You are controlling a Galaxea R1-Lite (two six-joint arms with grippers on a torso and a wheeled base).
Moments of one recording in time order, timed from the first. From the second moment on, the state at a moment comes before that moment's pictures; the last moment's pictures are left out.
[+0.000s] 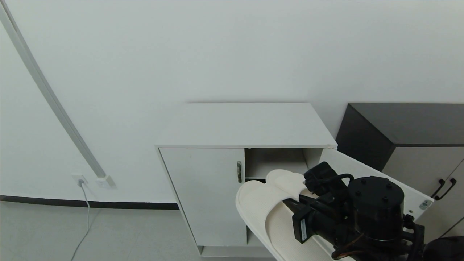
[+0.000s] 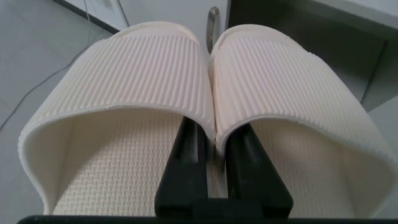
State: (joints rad) left arm 0.00 0.00 0.00 0.00 0.03 -0.10; right arm 0.86 1.77 -0.50 -1.00 -0.25 0.08
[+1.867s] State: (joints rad) left arm 0.00 0.00 0.00 0.00 0.03 -0.10; right arm 0.86 1.77 -0.48 -1.00 -0.25 0.07
